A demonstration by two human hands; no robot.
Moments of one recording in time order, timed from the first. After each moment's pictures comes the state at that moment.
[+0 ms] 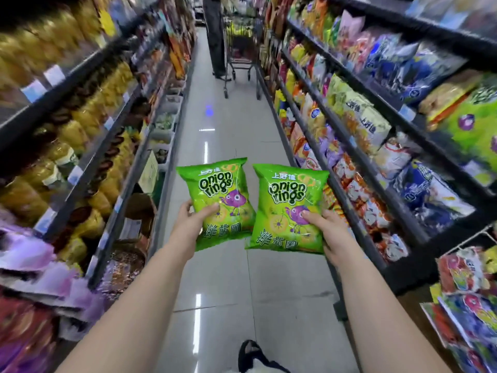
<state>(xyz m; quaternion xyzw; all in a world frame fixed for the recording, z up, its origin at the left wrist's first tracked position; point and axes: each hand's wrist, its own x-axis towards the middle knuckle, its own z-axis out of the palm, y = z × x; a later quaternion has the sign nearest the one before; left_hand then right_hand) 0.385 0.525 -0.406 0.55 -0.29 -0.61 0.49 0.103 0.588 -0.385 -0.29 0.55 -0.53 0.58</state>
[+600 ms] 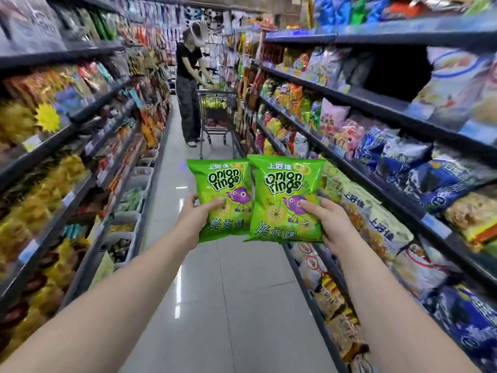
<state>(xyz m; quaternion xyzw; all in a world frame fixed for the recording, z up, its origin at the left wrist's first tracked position) 0.295 0.062 -0.301 0.46 -0.40 -0.63 0.48 0.035 0.167 -0.268 -0.34 0.52 -0.61 0.49</state>
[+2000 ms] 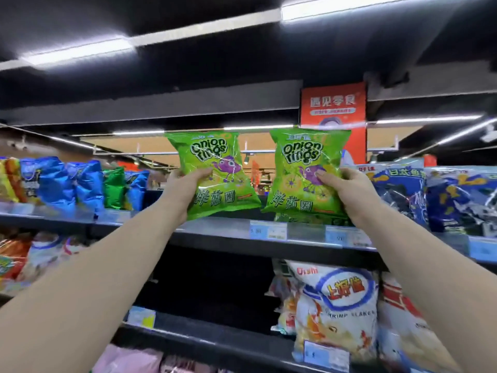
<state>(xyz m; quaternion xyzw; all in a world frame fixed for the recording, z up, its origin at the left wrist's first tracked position) -0.331 -0.405 0.131 -0.06 -0.60 -0.72 0.35 -0.386 -0.098 0.138 -0.24 0.64 -0.69 -0.24</state>
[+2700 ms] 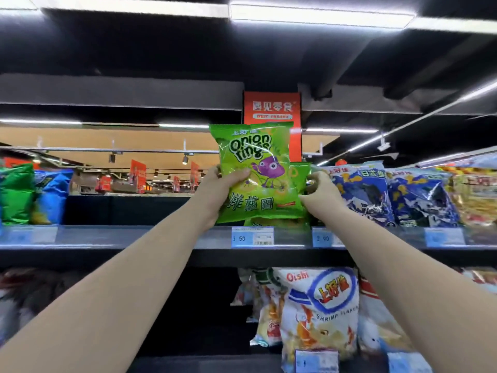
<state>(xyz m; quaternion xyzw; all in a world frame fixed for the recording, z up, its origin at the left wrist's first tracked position) -0.390 -0.345 0.136 -0.26 -0.63 -0.72 0.17 -0.391 -0.123 0.130 -0.07 0.81 -0.44 -0.39</state>
